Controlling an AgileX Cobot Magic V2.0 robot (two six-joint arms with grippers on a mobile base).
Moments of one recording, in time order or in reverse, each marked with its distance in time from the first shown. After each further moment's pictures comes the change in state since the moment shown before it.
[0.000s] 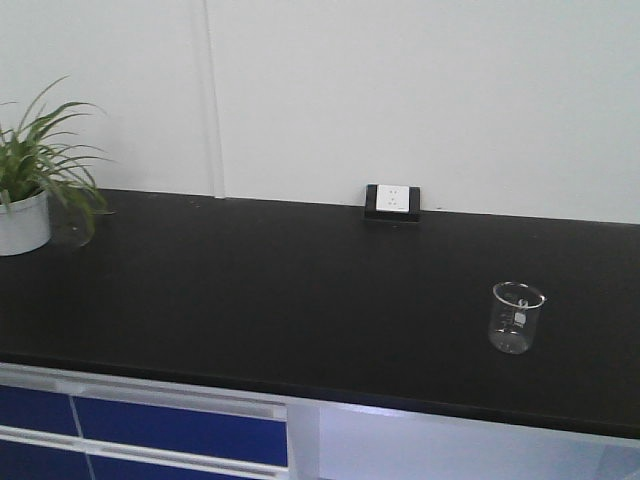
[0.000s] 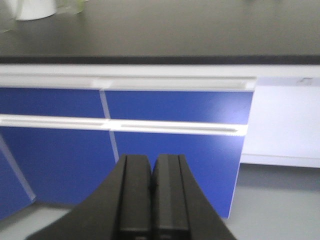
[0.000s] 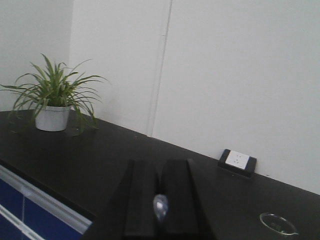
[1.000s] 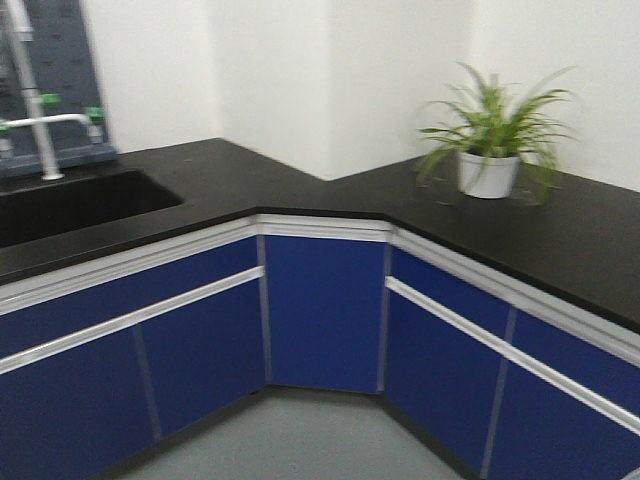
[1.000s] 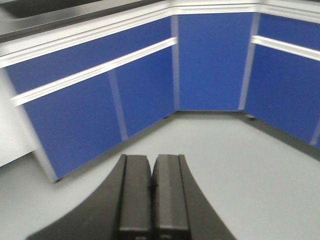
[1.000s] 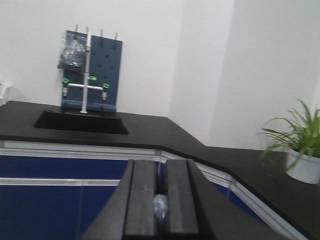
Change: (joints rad) left arm 0.000 0.000 0.000 0.000 0.000 0.000; right arm 0.000 -0.003 0.000 0.000 -0.002 0.000
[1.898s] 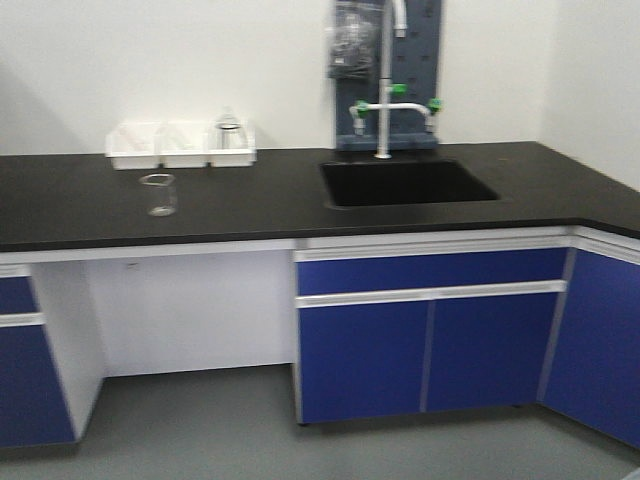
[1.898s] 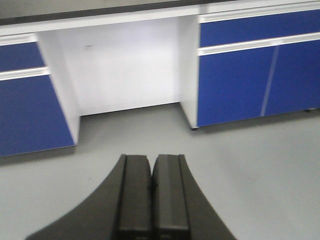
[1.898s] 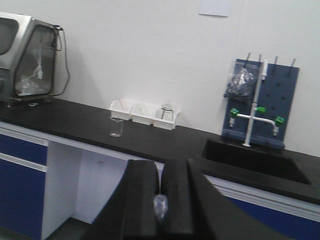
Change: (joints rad) left arm 0.000 0.000 0.000 0.000 0.000 0.000; right arm 0.000 0.000 0.000 0.000 -0.002 0.000
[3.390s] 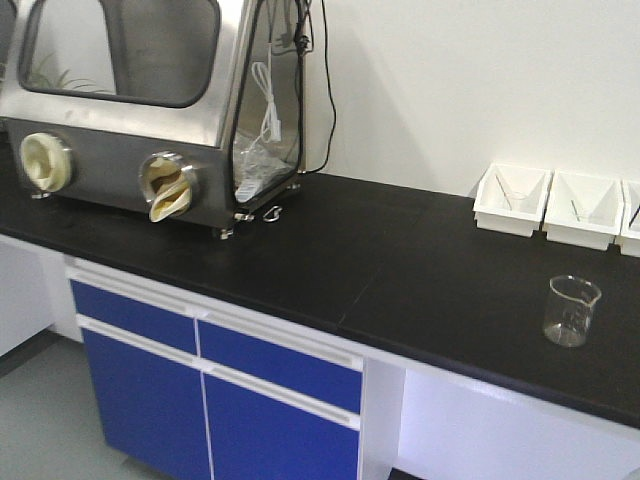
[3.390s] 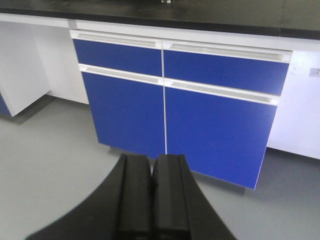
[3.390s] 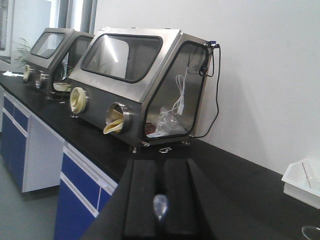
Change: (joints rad) left arm 0.000 0.000 0.000 0.000 0.000 0.000; right arm 0.000 0.000 0.000 0.000 0.000 0.000
